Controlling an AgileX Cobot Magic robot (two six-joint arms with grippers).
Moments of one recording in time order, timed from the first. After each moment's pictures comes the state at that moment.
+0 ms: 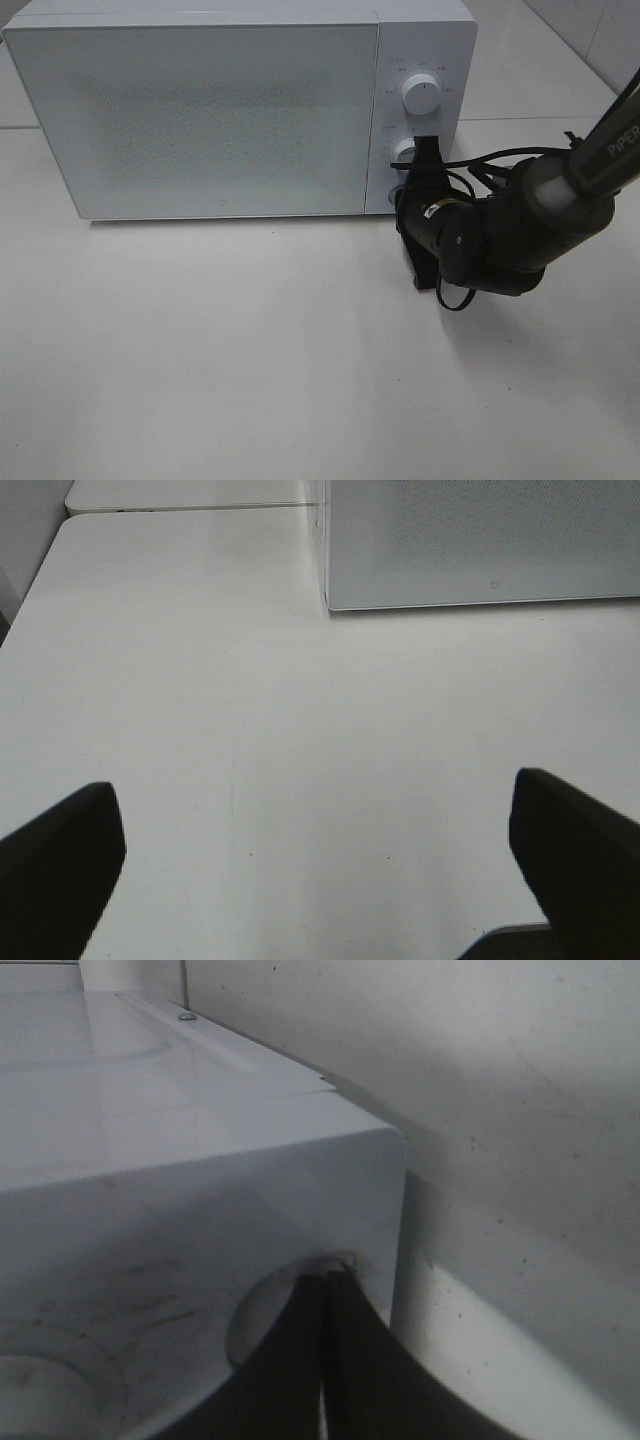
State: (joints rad) left arm 0.02 0.00 -0.52 -0.09 1.09 0.09; right arm 0.49 2.14 -0.88 0.58 -0.84 1.31
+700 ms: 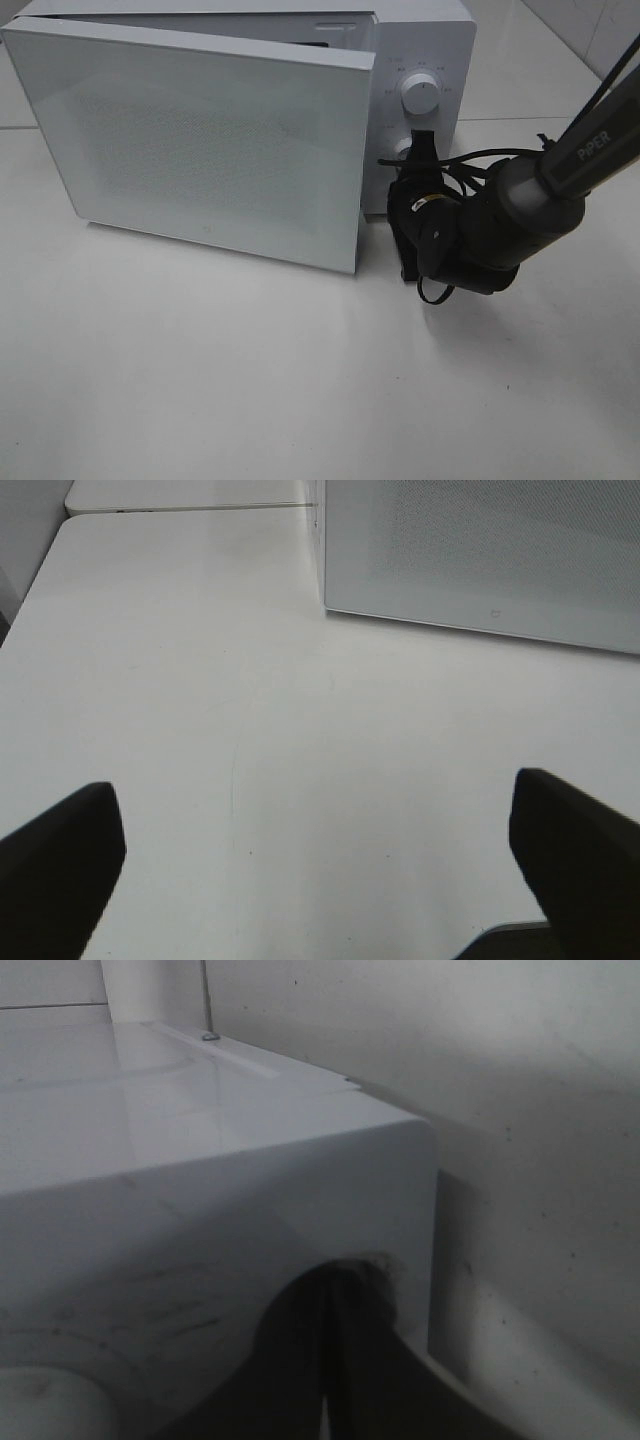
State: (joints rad) left arm 0.02 0.00 -0.52 -0.09 1.09 0.09; right arm 0.52 2.18 -0.95 0.69 -0.88 1.30
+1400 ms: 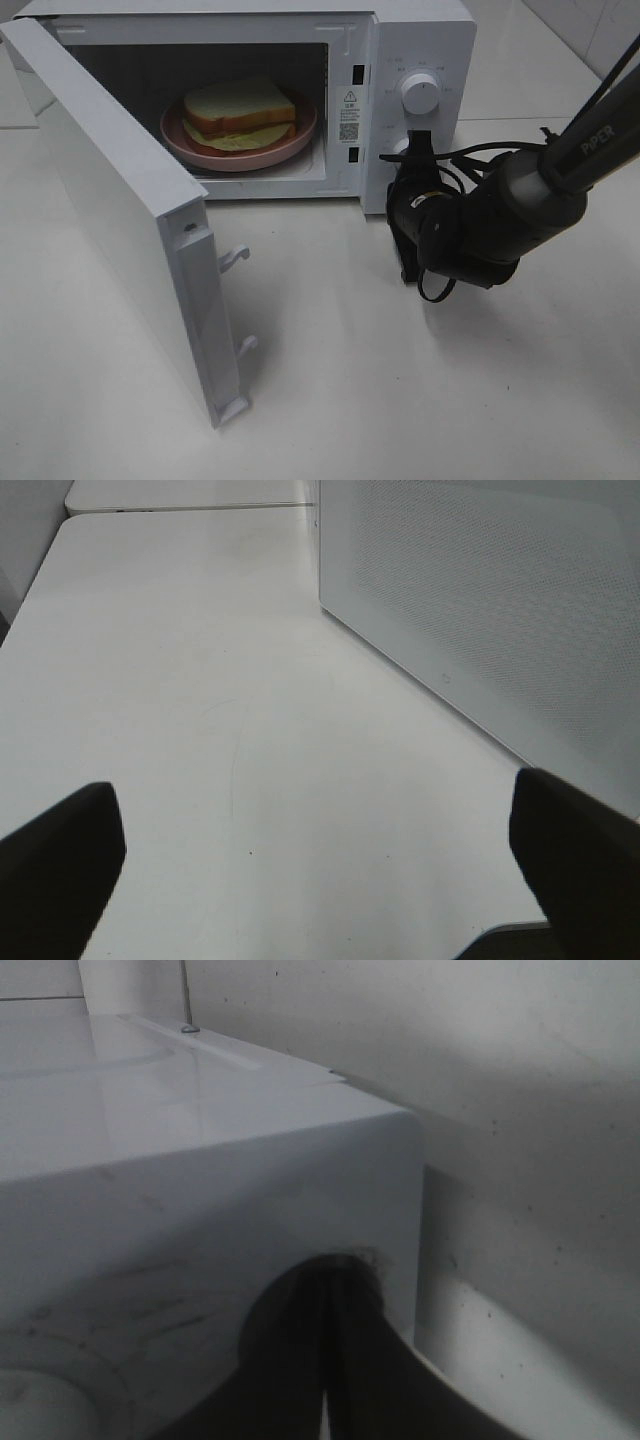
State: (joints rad) left arm 0.02 0.00 -0.52 -0.09 1.09 0.09; right arm 0.52 2.17 -0.96 0.70 -0.82 1.27
